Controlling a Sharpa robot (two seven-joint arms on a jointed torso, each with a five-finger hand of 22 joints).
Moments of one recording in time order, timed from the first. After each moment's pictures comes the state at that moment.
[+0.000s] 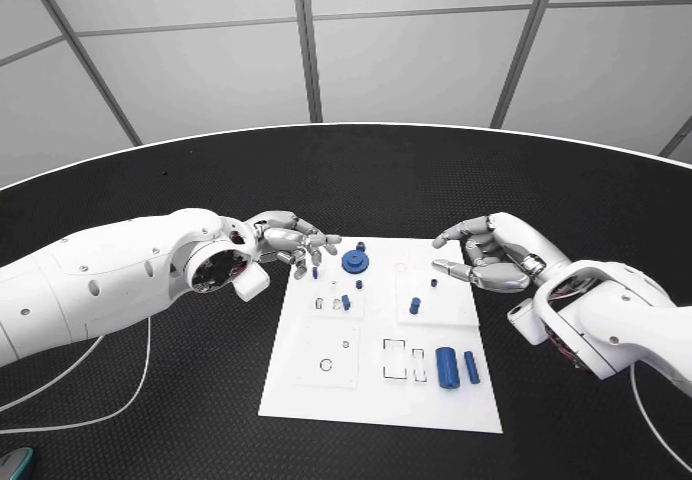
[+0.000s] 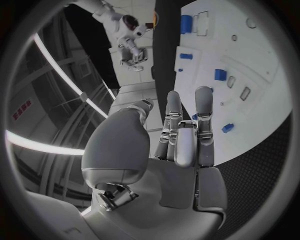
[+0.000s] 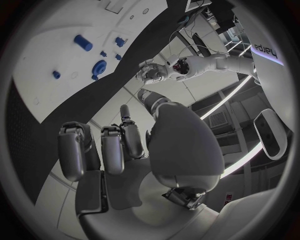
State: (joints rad) left arm 1.33 -0.82 -0.07 1.39 -0.41 0.06 -0.19; left_hand 1.20 -0.14 0.26 0.29 0.29 0.95 0.11 0.40 0.42 1.26 0.03 0.62 0.56 1.46 -0.04 1.44 1.30 0.17 1.19 0.06 1.06 0.62; right arm 1.25 -1.04 -0.09 1.80 -0.96 -0.56 0.07; right_hand 1.28 -0.22 0.43 0.16 0.24 0.90 0.15 0.25 0.37 1.40 0.08 1.39 1.31 1.47 0.01 1.54 1.31 0.01 1.46 0.11 1.49 1.31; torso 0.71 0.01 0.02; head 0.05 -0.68
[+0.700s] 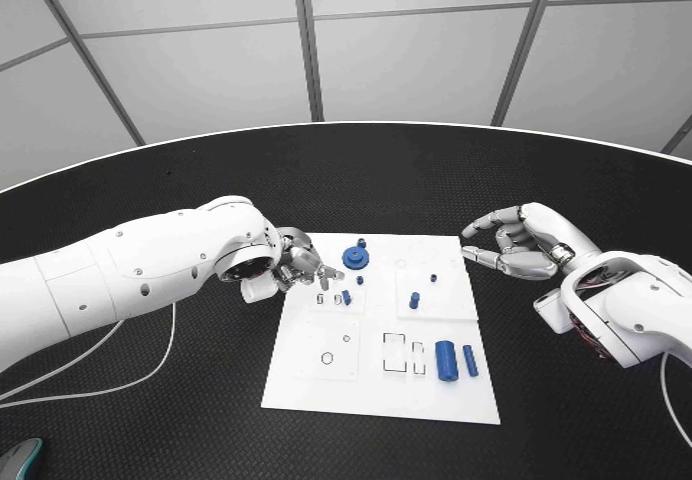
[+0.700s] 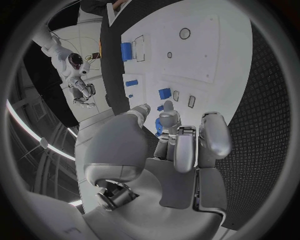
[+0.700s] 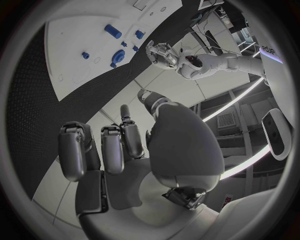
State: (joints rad) left arm 1.33 -0.70 -0.07 1.36 -0.74 0.16 -0.61; left_hand 1.12 -0.10 0.20 0.29 0.27 0.91 0.08 0.53 0.65 1.28 0.01 1.06 0.99 1.46 -0.05 1.55 1.31 0.09 1.41 0.03 1.36 1.11; right arm 1.26 -1.08 -0.09 1.76 -0.95 -0.57 0.04; right_hand 1.28 -0.22 0.43 0.17 0.26 0.90 0.15 0.25 0.37 1.40 0.07 1.39 1.31 1.46 0.00 1.53 1.31 0.01 1.47 0.11 1.49 1.31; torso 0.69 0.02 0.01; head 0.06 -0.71
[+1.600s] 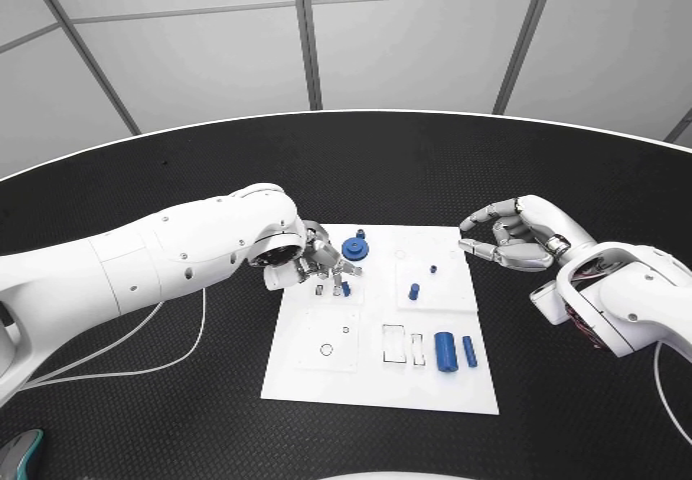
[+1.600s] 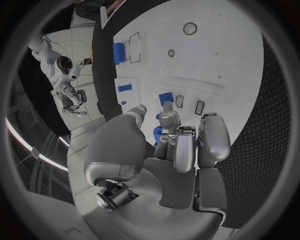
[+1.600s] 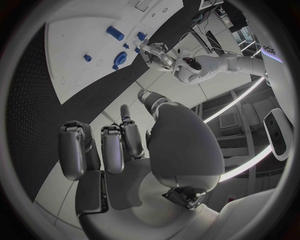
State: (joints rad) left arm 1.33 -0.57 -0.07 1.26 -0.76 0.22 -0.69; left_hand 1.09 -0.10 0.17 0.29 0.18 0.89 0.07 0.55 0.70 1.28 0.01 1.07 1.00 1.47 -0.06 1.55 1.31 0.09 1.41 0.03 1.38 1.14; right arm 1.26 -1.07 -0.09 1.75 -0.95 -0.56 0.03; right_hand 1.28 -0.22 0.43 0.17 0.27 0.90 0.15 0.25 0.37 1.40 0.07 1.38 1.31 1.47 0.00 1.53 1.31 0.01 1.46 0.10 1.48 1.31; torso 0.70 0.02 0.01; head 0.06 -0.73
